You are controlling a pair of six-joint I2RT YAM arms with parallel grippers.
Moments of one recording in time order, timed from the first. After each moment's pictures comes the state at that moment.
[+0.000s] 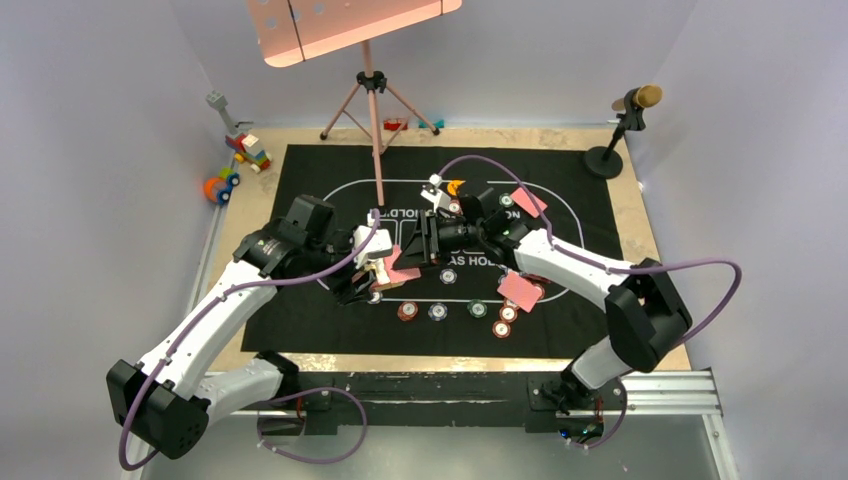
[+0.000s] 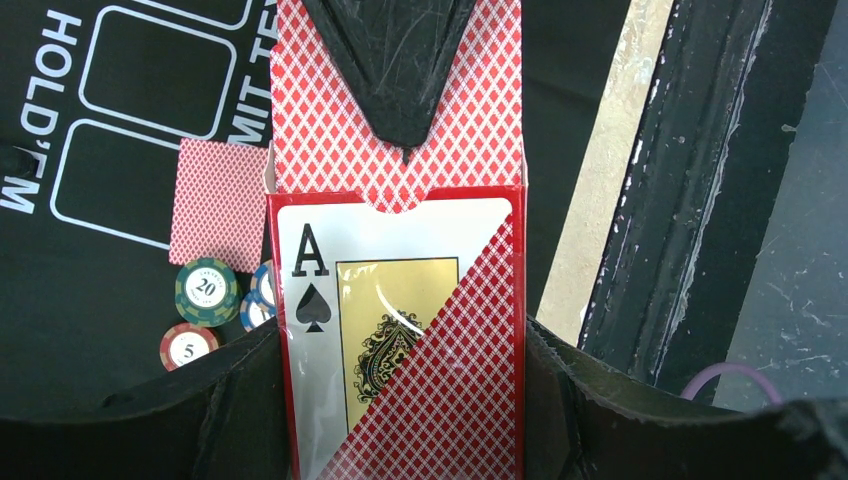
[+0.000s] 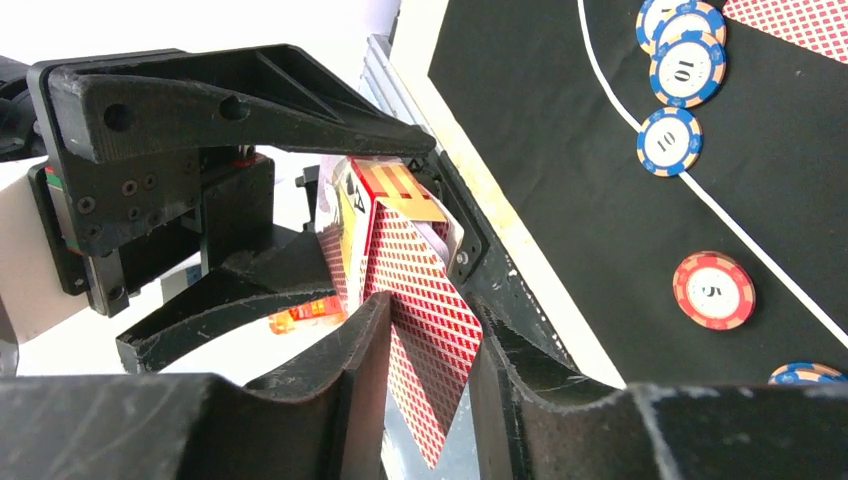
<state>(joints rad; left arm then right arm) -0.47 1.07 0.99 -0.88 0.56 0.60 0.70 1.54 1.03 -0.02 -0.74 0.88</state>
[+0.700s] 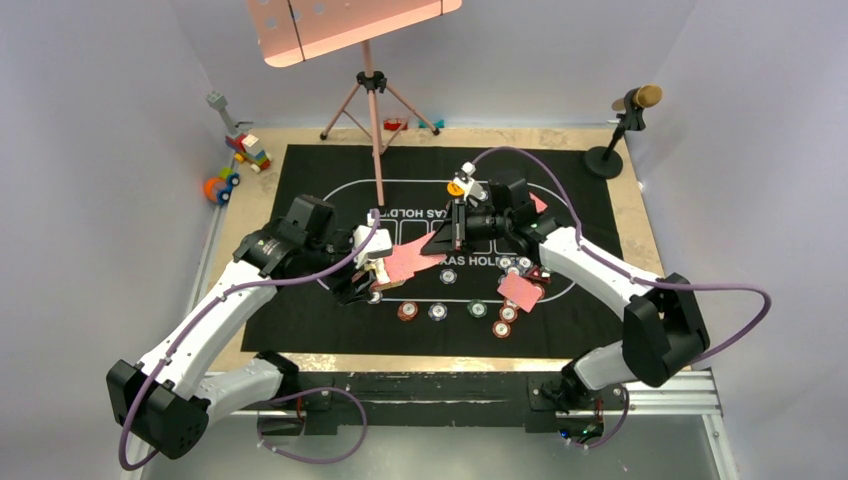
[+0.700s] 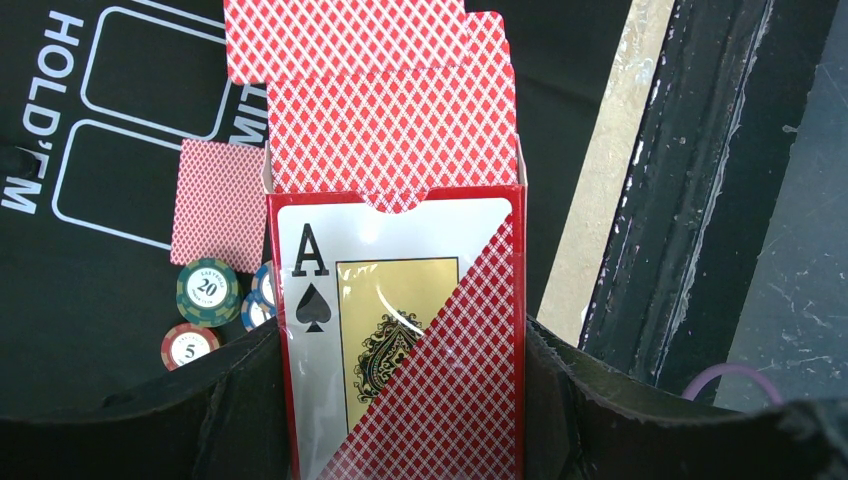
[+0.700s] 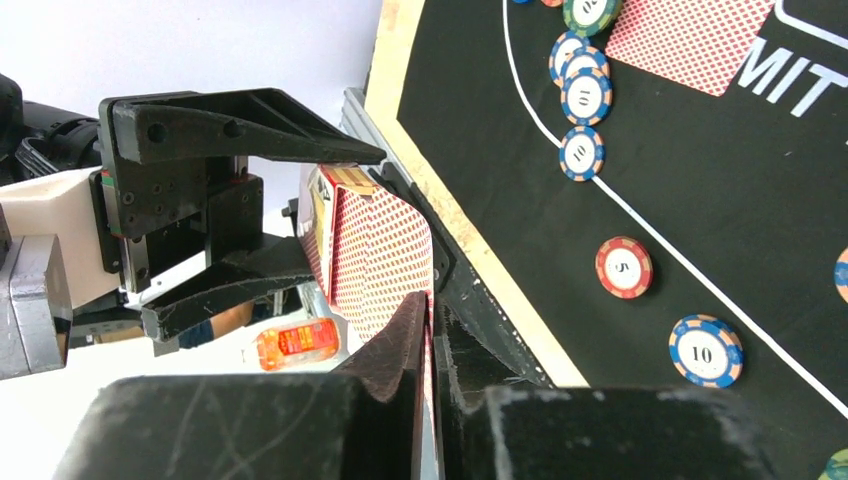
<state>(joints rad) -0.47 1.07 0.99 -0.88 0.56 0.61 0.55 1.44 0.99 -0.11 -0.75 0.82</state>
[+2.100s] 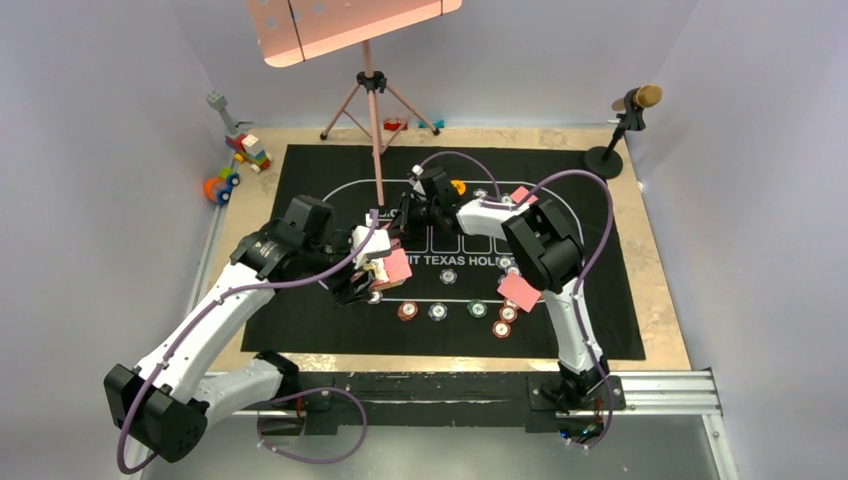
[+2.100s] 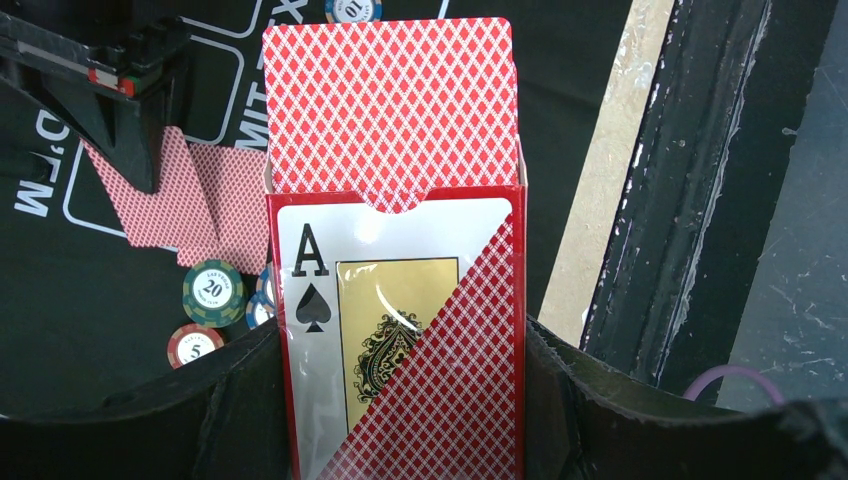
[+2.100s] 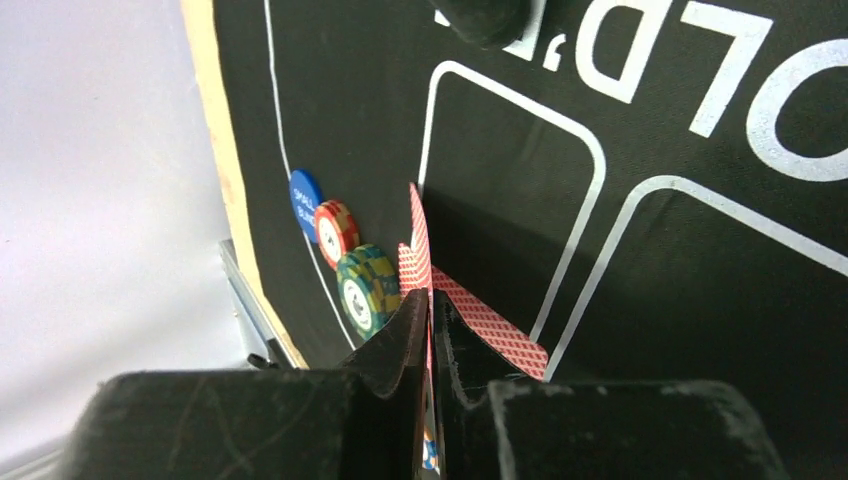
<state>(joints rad) -0.47 1.05 0.99 -0.88 0.56 0.61 0.62 2.22 1.47 0.06 -0.55 0.87</state>
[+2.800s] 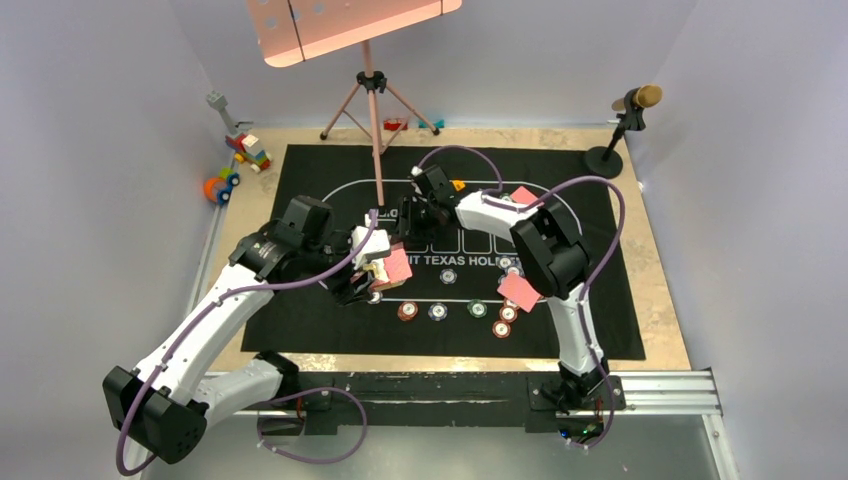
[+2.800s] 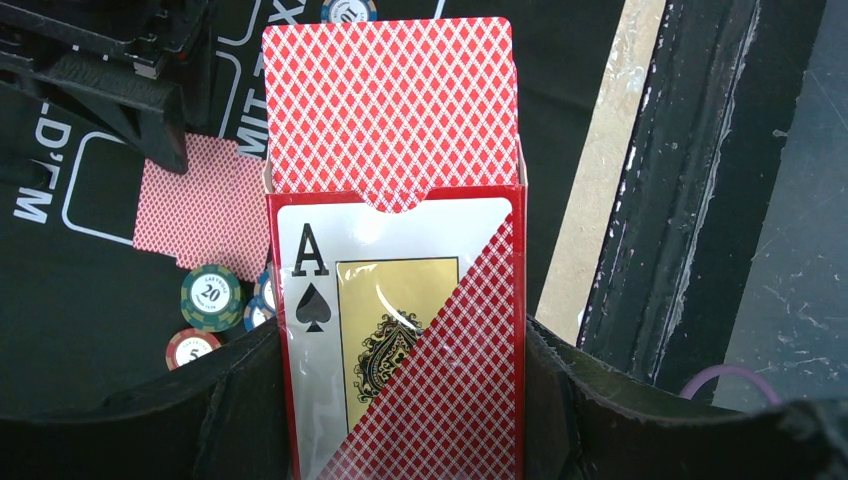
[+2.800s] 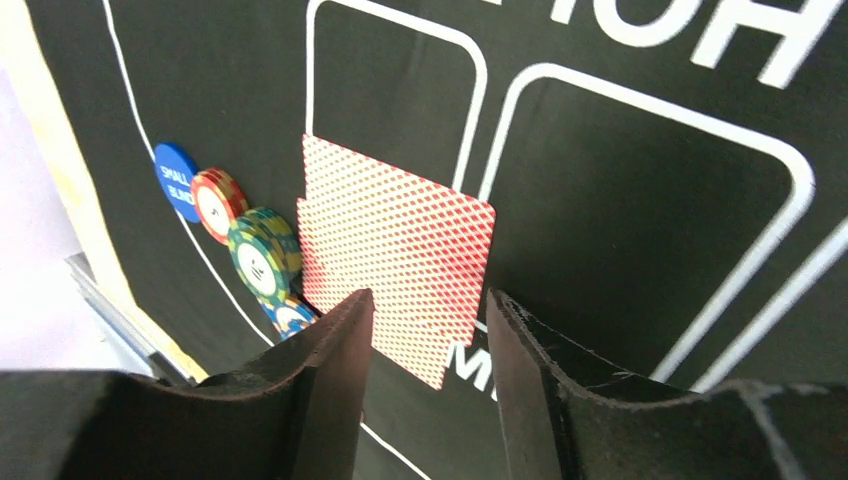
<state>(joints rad) -0.47 1.04 0.99 -0.88 0.58 0.61 0.65 2.17 1.54 -0.28 -0.34 0.69</state>
